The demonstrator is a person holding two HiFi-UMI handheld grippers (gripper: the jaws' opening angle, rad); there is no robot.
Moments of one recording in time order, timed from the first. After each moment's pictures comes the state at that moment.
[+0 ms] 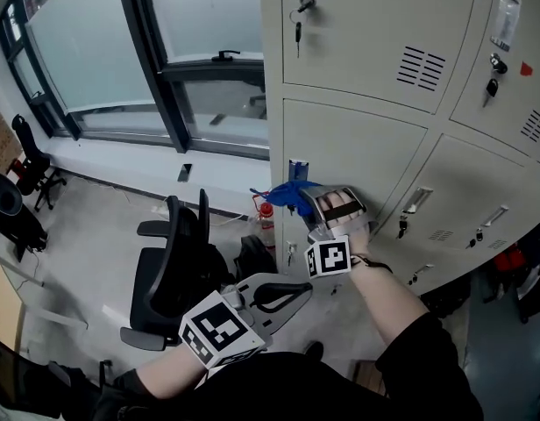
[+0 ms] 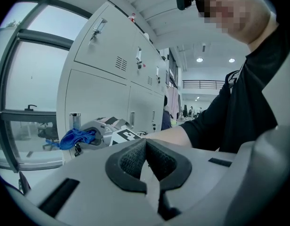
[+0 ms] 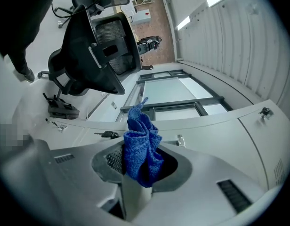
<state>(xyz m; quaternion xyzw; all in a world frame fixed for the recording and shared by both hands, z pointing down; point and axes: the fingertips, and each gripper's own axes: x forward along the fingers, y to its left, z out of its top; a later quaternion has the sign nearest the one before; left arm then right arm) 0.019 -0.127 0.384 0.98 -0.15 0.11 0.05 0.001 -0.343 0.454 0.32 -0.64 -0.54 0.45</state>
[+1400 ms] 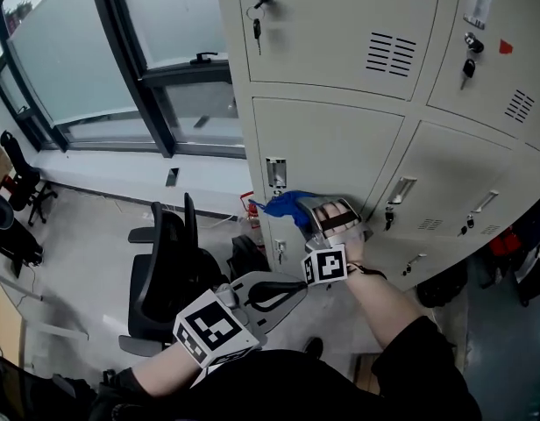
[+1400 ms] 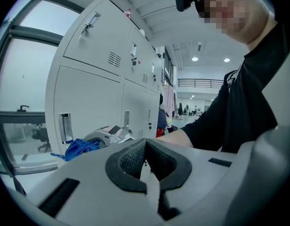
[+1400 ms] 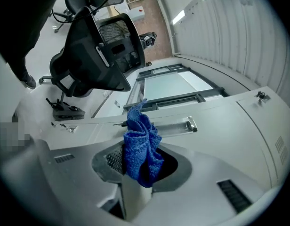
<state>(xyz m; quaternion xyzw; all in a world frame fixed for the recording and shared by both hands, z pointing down) 0.042 -0.124 0.384 0.98 -0.12 0.12 0.05 0.036 -0.326 0.484 0.34 -0.66 -0.50 0.45</state>
